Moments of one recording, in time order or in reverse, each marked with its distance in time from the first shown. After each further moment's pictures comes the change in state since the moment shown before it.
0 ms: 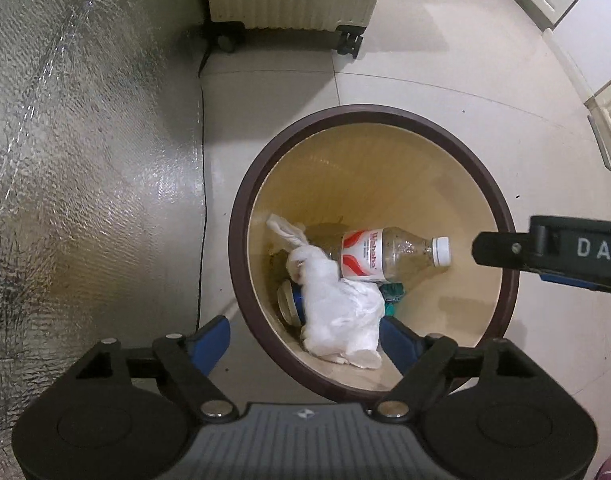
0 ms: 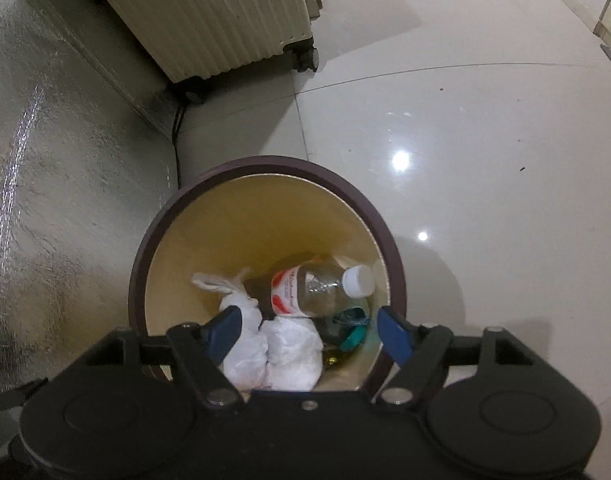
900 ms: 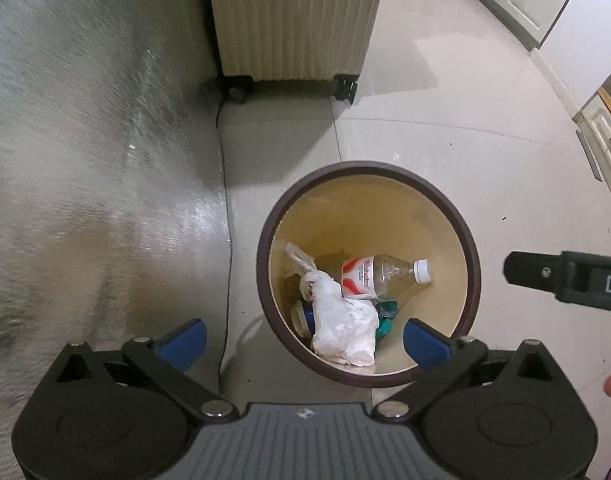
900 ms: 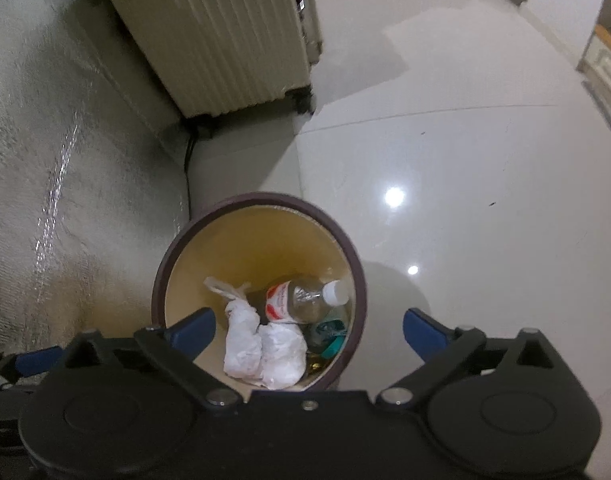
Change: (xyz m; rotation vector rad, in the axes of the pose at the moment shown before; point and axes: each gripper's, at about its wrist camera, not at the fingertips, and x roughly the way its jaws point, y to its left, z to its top) left arm -0.086 -0.005 -0.014 0.030 -0.115 0.043; right arm -0.083 -0.003 -0.015 -0.030 -0.113 -0.026
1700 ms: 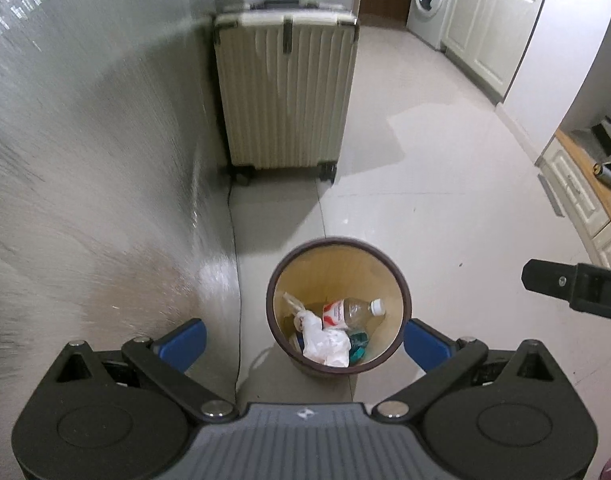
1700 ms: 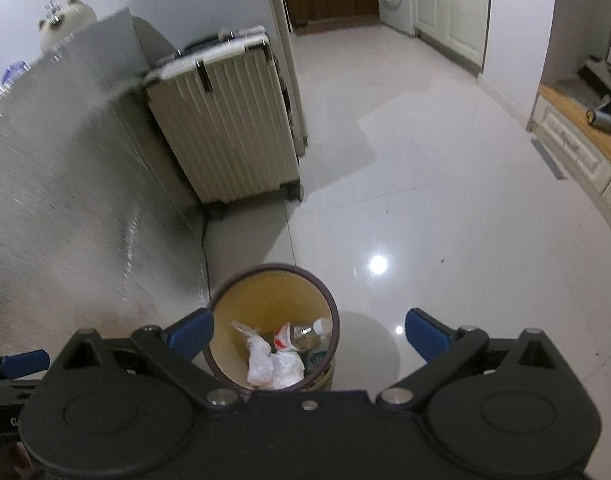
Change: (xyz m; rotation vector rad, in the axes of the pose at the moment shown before) left arm -0.198 -0.016 -0.036 0.035 -0.221 0.000; right arm -0.208 0.004 -0.032 0.028 -0.242 -0.021
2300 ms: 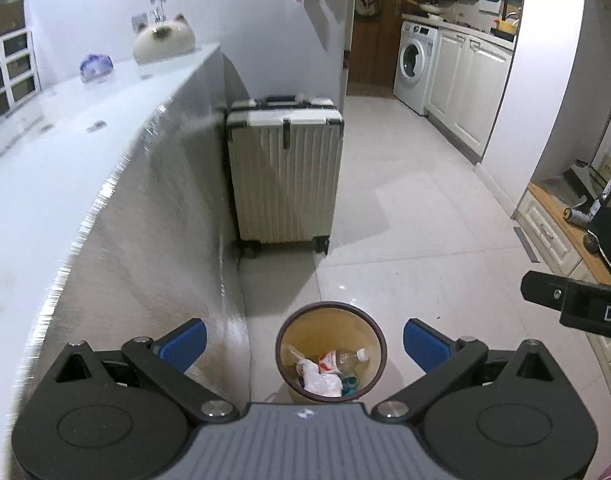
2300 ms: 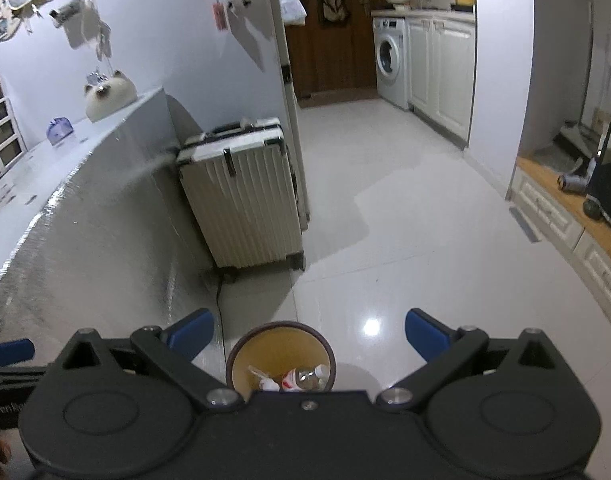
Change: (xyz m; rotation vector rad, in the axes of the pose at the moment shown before) left arm -0.159 -0.001 -0.005 0.023 -0.203 0.000; right arm -0.164 0.022 -0.001 -0.038 -0.210 -0.019
